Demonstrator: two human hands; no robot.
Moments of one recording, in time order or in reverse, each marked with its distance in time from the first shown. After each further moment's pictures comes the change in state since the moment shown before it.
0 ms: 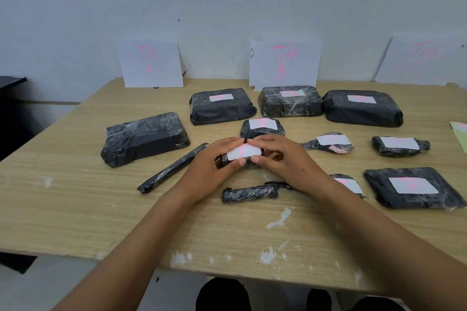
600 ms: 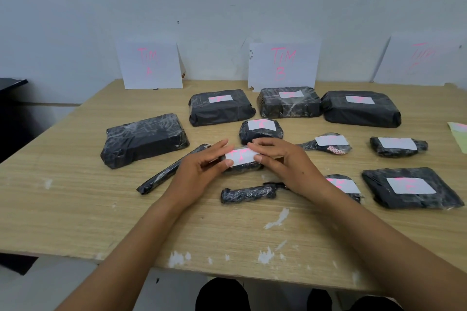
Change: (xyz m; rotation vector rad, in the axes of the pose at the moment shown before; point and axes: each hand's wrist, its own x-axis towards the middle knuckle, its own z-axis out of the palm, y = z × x) left_hand -0.015 -0.005 -0.008 -0.108 0.056 -0.040; right_hand -0.006 0.000 0.003 0.103 0.032 0.029
